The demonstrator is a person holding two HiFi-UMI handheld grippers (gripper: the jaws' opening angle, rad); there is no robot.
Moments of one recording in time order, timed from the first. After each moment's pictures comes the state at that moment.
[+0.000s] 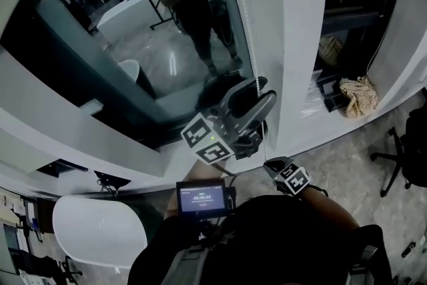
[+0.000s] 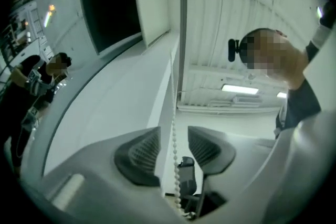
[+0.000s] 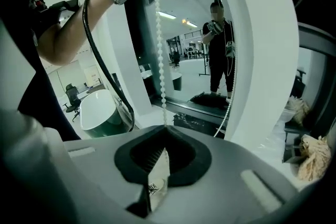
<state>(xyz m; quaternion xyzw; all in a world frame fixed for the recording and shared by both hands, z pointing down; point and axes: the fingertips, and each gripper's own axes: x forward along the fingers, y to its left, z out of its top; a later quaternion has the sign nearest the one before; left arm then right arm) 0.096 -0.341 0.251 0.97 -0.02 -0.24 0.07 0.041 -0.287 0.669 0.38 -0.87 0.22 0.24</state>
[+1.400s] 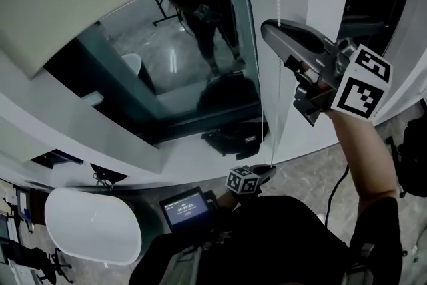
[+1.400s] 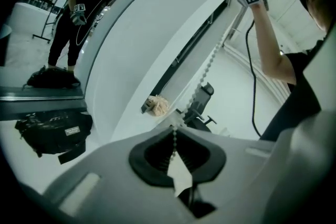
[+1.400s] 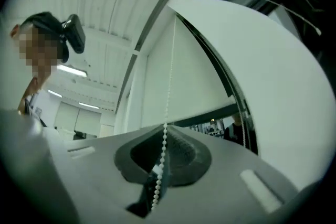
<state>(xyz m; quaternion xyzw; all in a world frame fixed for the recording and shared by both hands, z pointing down) 0.081 -0.265 0.682 0.92 -0.10 0.16 0.34 0.068 -0.375 0.131 0.33 -0.93 -0.01 -0.17</state>
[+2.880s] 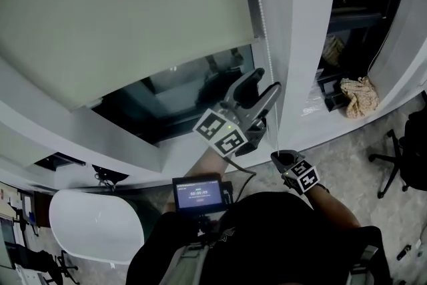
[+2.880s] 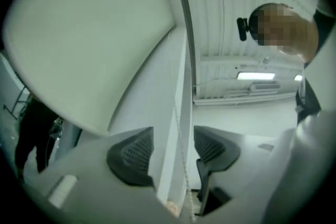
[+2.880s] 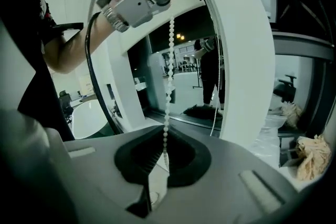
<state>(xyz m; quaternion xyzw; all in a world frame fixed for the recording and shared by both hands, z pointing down) 0.102 -0.377 0.286 0.97 -0.11 -0.21 0.07 0.071 -0.299 0.645 0.42 -0.87 0.19 0.17</state>
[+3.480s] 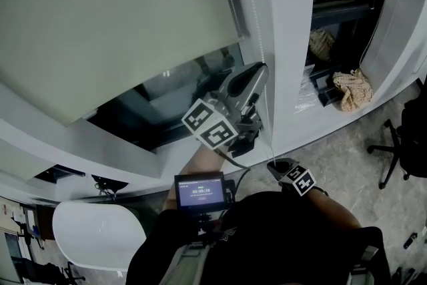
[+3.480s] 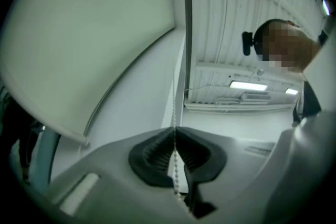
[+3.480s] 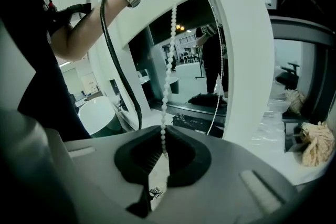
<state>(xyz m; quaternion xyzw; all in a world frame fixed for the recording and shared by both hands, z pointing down) 0.116 -0.372 0.249 0.97 -0.06 -0.23 0.08 0.062 -0.263 0.676 0.40 -0.86 0.23 0.20</state>
